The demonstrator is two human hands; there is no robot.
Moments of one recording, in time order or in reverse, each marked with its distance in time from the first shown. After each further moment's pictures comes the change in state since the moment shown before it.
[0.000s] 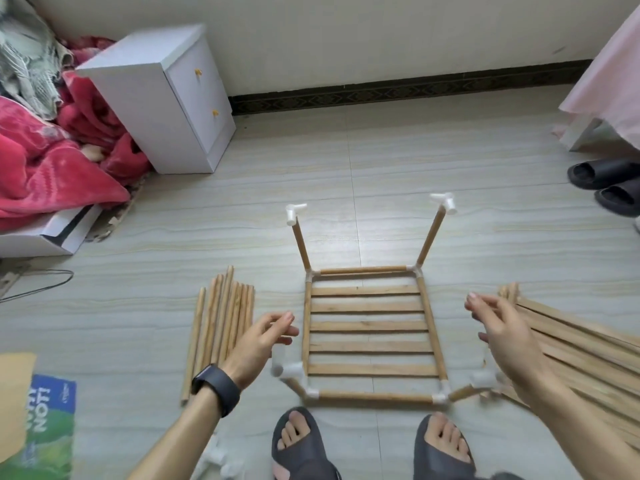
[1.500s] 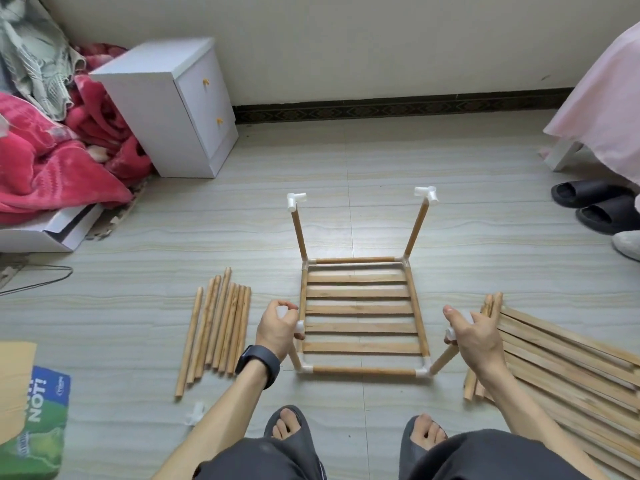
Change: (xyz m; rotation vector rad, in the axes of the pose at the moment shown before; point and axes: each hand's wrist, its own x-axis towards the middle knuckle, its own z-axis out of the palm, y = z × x) left_hand 0.034 -0.006 0.047 -0.128 0.288 0.037; right_hand 0.009 0.017 0.010 -0.146 0.107 0.084
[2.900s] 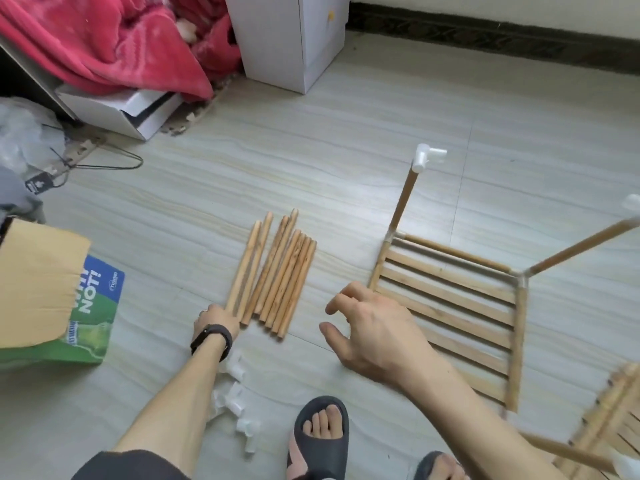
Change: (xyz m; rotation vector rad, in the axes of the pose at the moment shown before) left_hand 0.087 -0.192 -0.175 0.614 0.334 -0.709; right_hand -0.058 -0.131 0.233 -0.834 -0.811 -0.883
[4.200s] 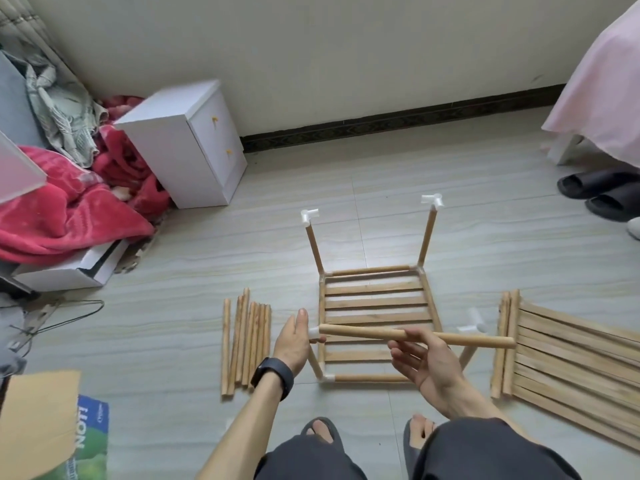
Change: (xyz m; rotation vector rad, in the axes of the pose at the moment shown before) left_hand -0.247 0.115 -0.012 -0.378 -0.394 0.714; right_hand -0.184 0.063 0.013 2.023 0.675 0.639
